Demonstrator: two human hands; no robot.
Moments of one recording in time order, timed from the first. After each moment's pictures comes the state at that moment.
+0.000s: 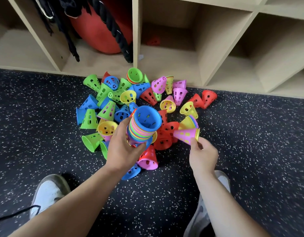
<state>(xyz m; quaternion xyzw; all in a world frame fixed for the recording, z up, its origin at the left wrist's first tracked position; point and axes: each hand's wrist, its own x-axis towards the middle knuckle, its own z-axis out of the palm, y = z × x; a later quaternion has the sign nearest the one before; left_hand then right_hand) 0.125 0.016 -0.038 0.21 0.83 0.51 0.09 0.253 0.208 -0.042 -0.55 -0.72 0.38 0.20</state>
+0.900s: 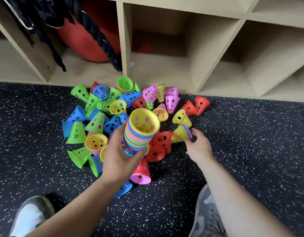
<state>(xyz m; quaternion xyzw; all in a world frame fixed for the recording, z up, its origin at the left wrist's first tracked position) 0.123 0.045 -0.035 0.21 0.81 0.55 0.08 0.218 0.283 -0.056 -0.49 -0.79 0.38 0.04</state>
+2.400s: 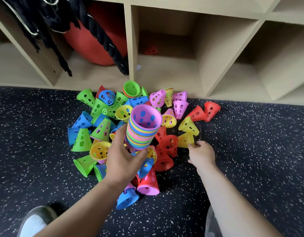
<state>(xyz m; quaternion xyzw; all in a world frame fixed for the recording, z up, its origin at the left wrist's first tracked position) 0.092 0.056 -0.028 0.22 0.79 0.58 0.07 0.185 0.275 -0.071 -0.58 -0.70 0.42 0.04</state>
